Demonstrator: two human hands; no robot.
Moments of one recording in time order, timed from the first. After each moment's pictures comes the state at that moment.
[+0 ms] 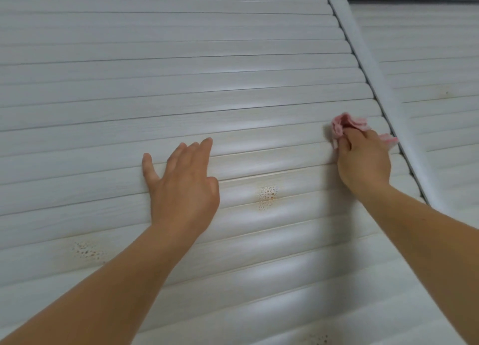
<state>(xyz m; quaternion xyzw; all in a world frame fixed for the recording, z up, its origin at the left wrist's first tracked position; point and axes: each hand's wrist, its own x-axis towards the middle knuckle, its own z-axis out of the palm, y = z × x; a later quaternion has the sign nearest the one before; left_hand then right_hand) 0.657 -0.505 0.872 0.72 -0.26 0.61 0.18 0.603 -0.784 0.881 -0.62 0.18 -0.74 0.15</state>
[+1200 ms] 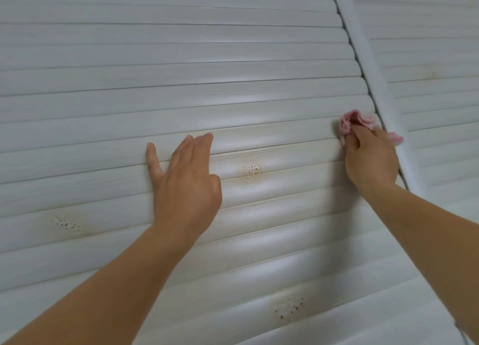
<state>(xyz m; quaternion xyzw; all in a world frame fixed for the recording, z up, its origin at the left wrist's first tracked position) 0.662 -0.525 0.837 0.67 -0.31 0.64 0.20 0.589 -0.807 0.839 -0.63 0.22 -0.73 0.16</state>
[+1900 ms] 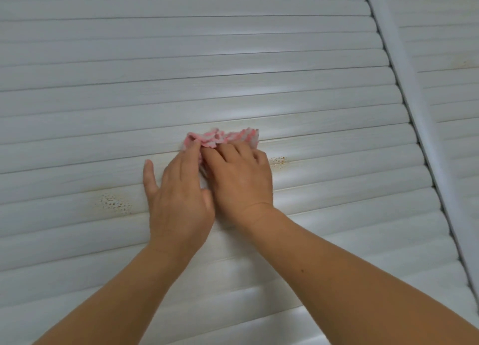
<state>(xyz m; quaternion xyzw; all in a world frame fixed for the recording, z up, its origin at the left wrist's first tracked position) 0.679 -0.475 0.805 0.65 -0.30 0.66 0.23 0.658 -0.578 0.827 -0.67 0.02 -0.73 -0.09</state>
